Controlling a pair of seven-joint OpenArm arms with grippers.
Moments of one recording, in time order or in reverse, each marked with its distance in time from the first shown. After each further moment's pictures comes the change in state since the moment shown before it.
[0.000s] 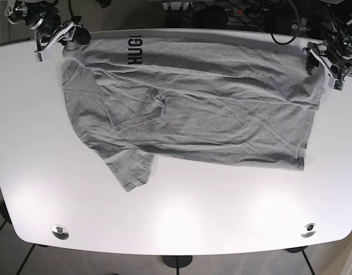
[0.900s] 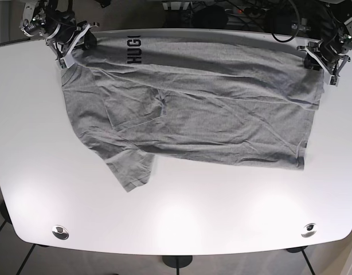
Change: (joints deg) left arm -0.7 1.2 4.3 -9.1 -2.9 0.0 -2.7; right arm 10.9 -4.0 -7.3 -6.8 -18.6 8.9 0.9
